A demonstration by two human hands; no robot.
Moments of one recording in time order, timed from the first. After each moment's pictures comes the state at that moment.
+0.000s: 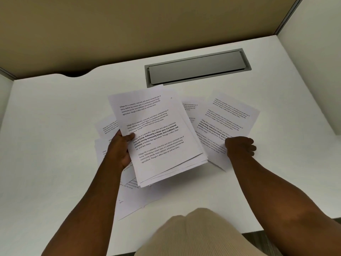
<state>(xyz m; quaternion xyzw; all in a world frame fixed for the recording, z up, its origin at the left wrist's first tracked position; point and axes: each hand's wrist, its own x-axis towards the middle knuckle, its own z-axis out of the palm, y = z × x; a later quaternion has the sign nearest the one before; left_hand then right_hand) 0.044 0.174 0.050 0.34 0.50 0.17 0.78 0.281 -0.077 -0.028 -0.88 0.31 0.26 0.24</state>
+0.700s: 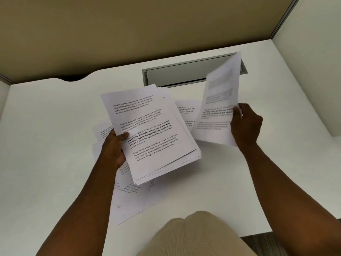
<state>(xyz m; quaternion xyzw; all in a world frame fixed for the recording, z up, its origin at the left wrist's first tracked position) 0.047 0.194 0.048 0.36 0.51 0.18 0.76 0.297 -0.074 0.047 -0.89 -0.16 -0.12 0.41</state>
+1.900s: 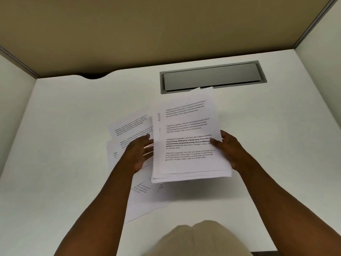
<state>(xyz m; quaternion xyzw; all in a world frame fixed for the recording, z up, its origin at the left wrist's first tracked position) 0.044 0.181 0.028 0.38 0.55 0.07 0.74 0.252 -0.044 0.018 -0.67 -0.05 0.46 0.57</state>
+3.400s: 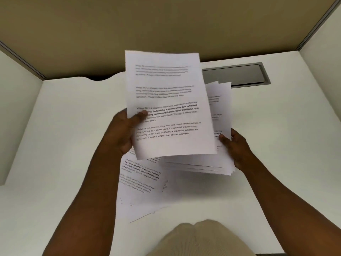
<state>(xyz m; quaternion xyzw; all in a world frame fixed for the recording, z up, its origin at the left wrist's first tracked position) 0.055 0.198 0.143 0.51 0.41 0.17 0.74 0.254 -0.047 0.022 -0.69 -0.05 0.38 0.62</state>
